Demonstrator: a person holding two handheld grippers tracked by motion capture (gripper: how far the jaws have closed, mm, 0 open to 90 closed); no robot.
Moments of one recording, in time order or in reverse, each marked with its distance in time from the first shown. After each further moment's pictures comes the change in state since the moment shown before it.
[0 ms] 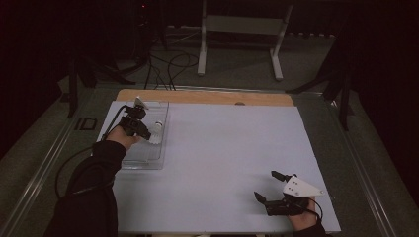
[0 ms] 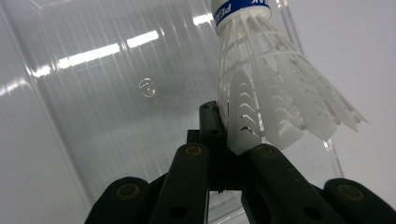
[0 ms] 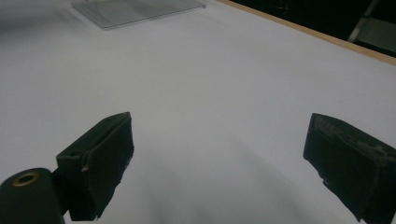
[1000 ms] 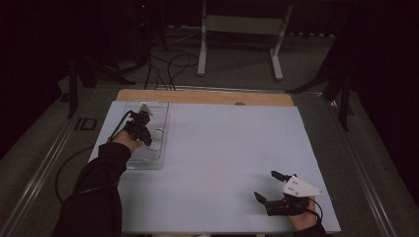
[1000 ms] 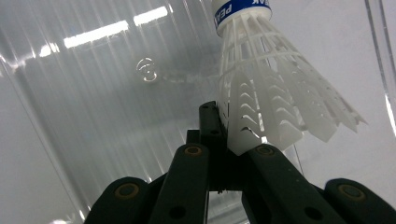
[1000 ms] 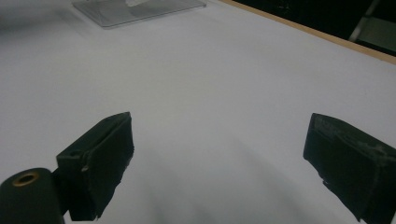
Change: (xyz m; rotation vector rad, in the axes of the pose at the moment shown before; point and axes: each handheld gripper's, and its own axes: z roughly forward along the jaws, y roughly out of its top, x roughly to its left) left arm -0.001 0.001 0.029 0.098 0.045 0.001; right arm 0.000 0.000 0.000 0.003 0.002 0.000
